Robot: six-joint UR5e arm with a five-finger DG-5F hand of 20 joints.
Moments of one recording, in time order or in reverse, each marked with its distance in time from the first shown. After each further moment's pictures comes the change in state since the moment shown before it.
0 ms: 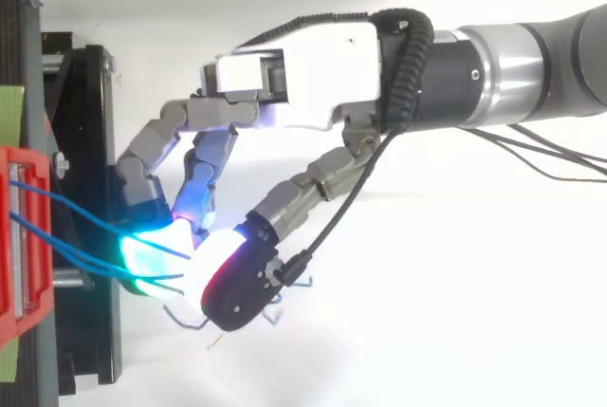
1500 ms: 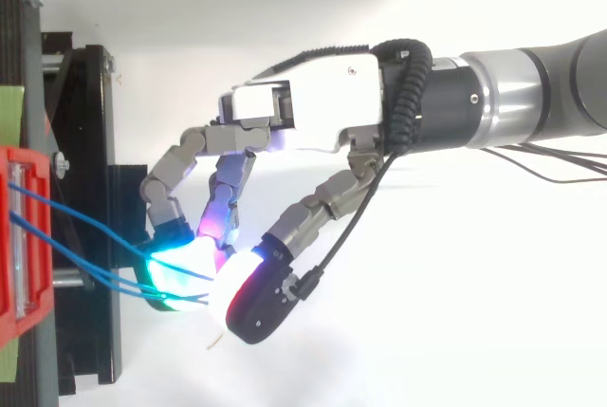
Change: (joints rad) arm 0.020 0.002 -0.050 -0.023 0.025 0.035
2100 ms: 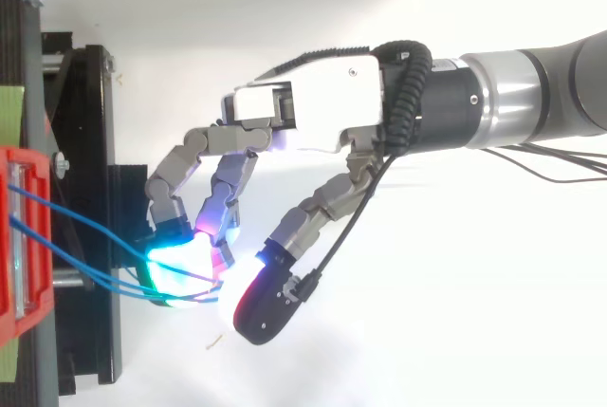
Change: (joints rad) arm 0.000 -0.001 -0.008 0.004 0.001 0.000
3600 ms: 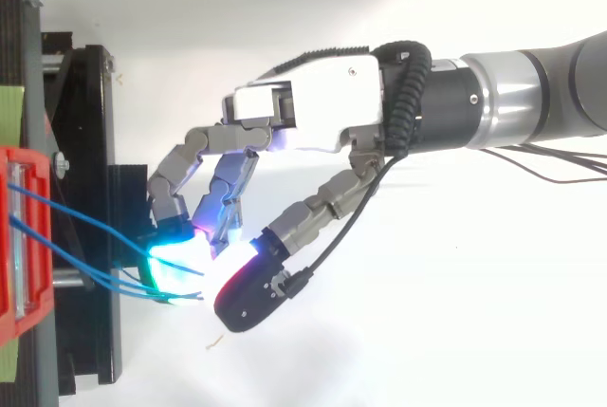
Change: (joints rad) arm 0.000 0.000 -0.001 -0.006 0.004 0.015
